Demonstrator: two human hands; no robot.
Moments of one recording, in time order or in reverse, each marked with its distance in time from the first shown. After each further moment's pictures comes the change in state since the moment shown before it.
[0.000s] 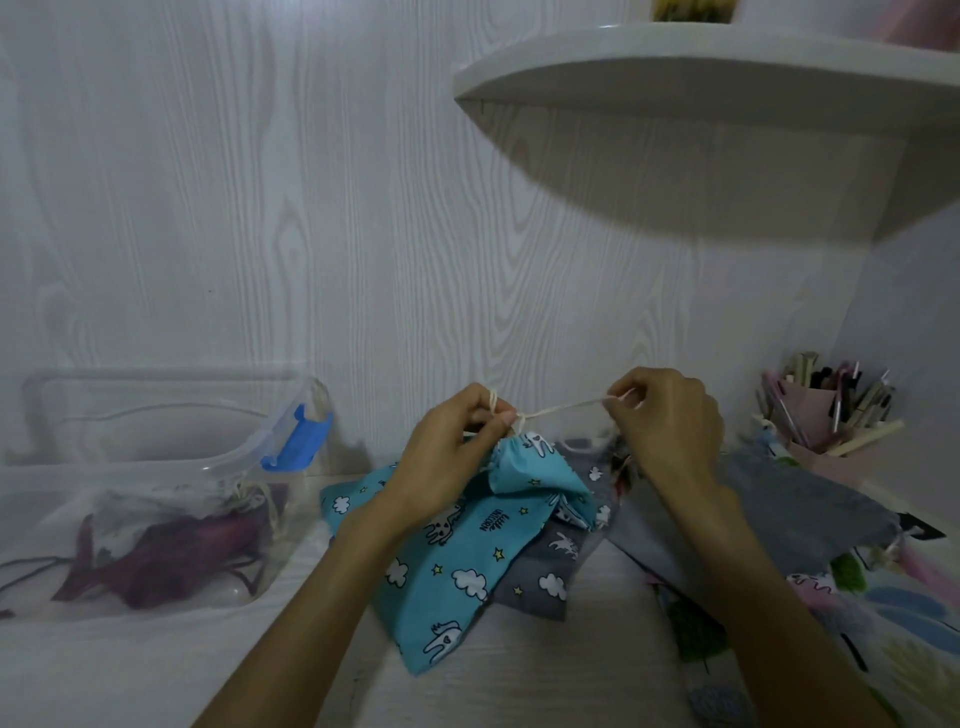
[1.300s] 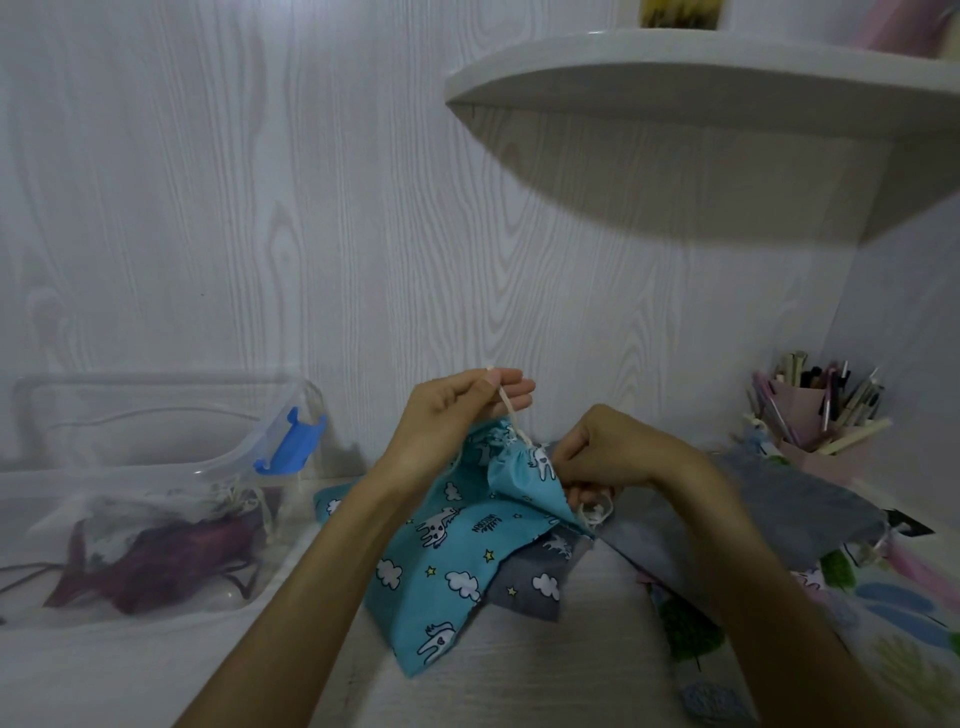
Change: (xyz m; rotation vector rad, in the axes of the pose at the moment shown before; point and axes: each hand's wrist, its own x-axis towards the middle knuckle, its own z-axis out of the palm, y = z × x) left_hand 0.005 0.033 -0.004 -0.515 0.025 -0.144; right_hand -0.004 -0.026 -0.015 0.180 -1.004 0.068
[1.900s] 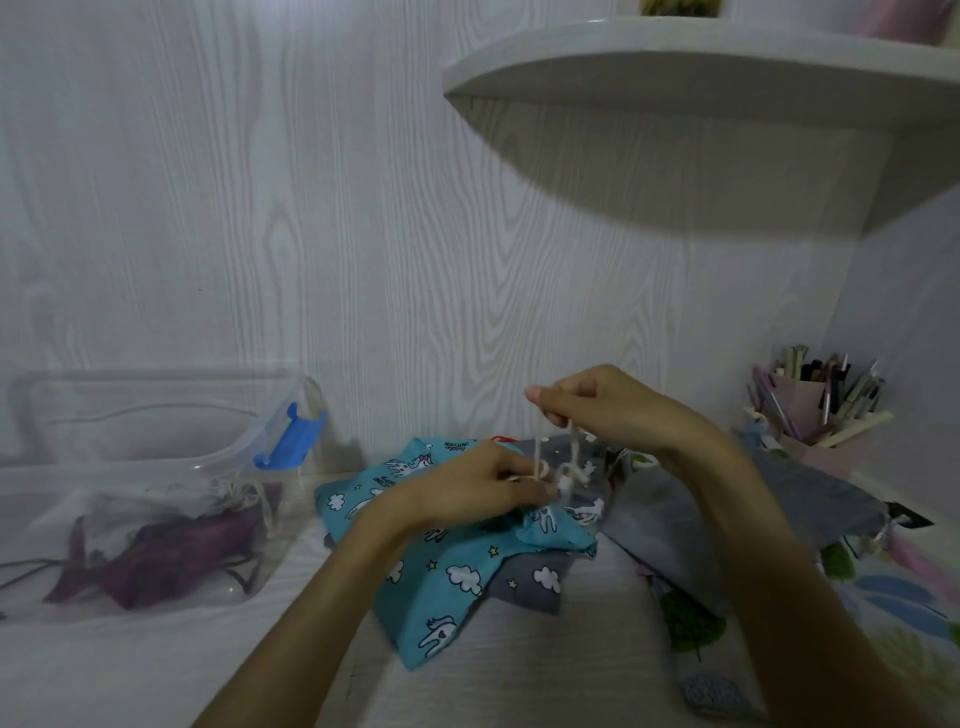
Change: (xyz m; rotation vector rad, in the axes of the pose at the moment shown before) left_hand -0.006 -0.023 0.006 0.632 -0.535 -0.211; right_hand -0.016 -0.026 -0.008 0.052 0.160 -0.205
